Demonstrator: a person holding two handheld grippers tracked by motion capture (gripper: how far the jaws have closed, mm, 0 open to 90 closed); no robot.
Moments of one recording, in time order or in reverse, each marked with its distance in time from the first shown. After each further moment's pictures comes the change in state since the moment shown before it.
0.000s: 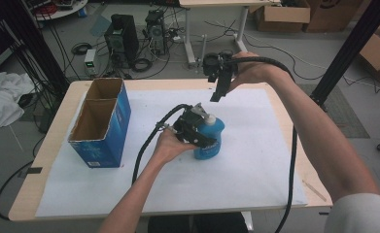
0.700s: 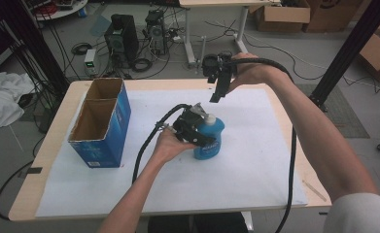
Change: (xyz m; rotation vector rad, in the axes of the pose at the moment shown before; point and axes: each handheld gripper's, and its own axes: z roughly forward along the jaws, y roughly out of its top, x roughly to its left) left arm 0.003 -0.001 0.001 0.002 -0.012 -0.004; right arm 0.000 0.000 0.004 0.002 0.002 0.000
